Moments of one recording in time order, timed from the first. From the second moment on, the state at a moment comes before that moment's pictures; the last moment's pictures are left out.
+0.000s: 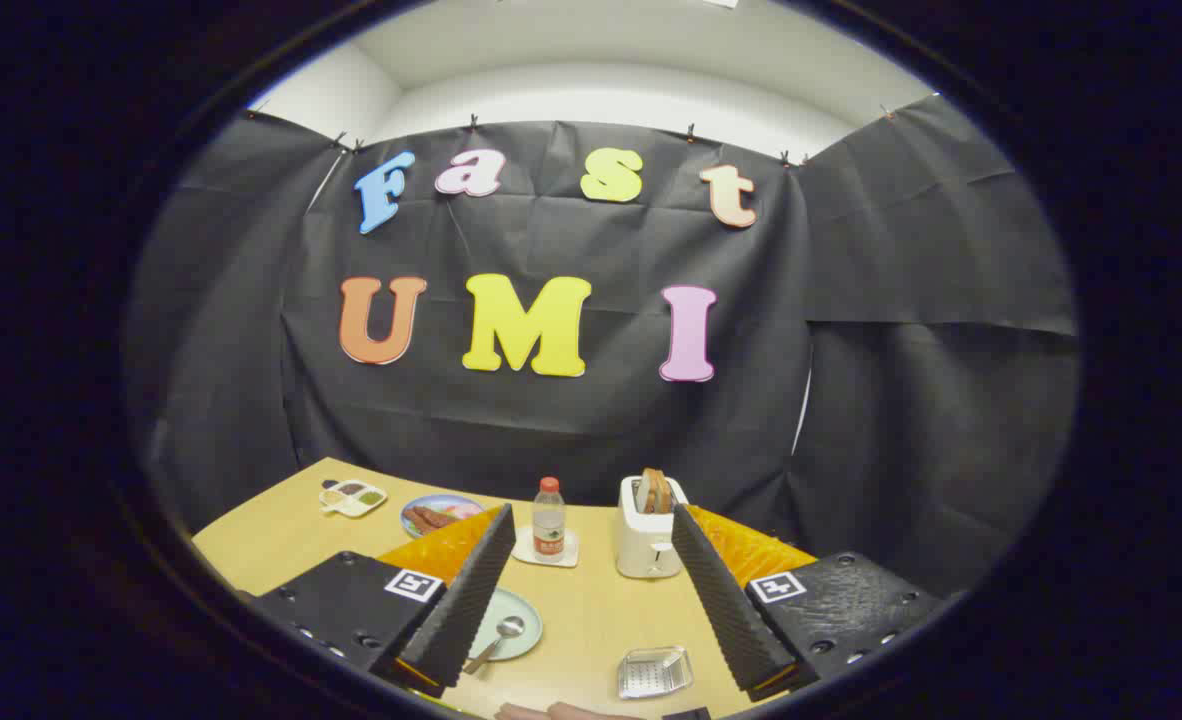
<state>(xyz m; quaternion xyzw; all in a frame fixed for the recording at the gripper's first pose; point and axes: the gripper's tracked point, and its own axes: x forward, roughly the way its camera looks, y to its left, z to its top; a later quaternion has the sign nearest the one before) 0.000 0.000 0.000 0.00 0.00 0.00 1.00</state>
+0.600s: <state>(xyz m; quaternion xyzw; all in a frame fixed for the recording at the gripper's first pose) 0.015 -0.011 -0.020 0.01 0.01 -0.01 1.00</state>
